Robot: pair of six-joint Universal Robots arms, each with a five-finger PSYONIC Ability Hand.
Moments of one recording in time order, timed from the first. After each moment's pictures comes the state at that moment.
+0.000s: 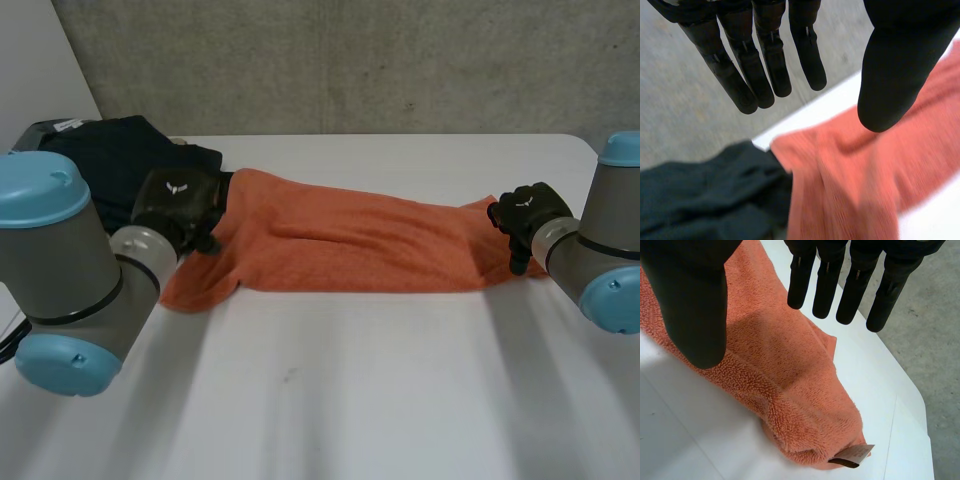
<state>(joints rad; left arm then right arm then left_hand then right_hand) 4.28 -1.92 -1.53 3.31 -1.61 3.38 1.80 -0.91 1.20 0.09 1.53 2.48 0.71 0.70 0.71 0.70 0.52 0.53 0.52 0.54 0.54 0.38</state>
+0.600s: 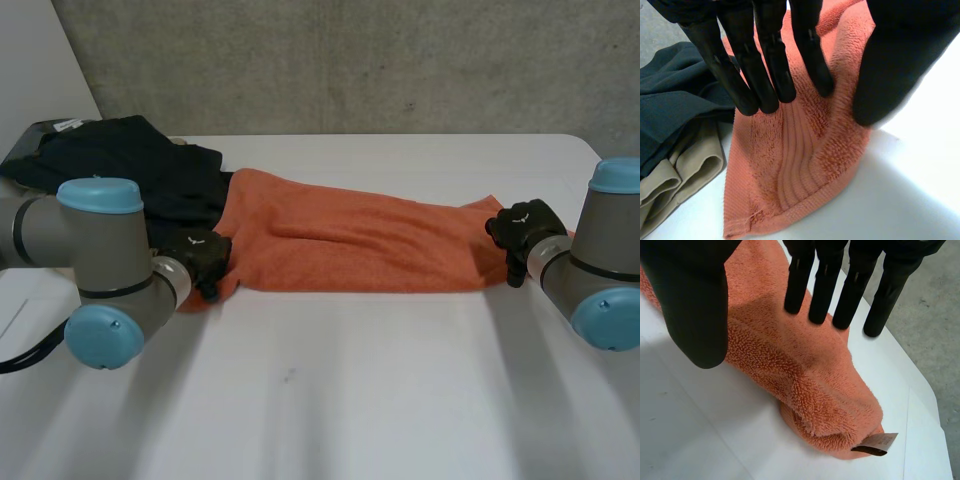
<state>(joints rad) 4.35 -2.28 -1.29 3.10 -1.55 3.49 1.79 -0.88 1.27 -0.01 1.52 2.48 1.02 0.98 0.98 0.98 0.81 0.71 0.72 0.72 0.70 0.53</state>
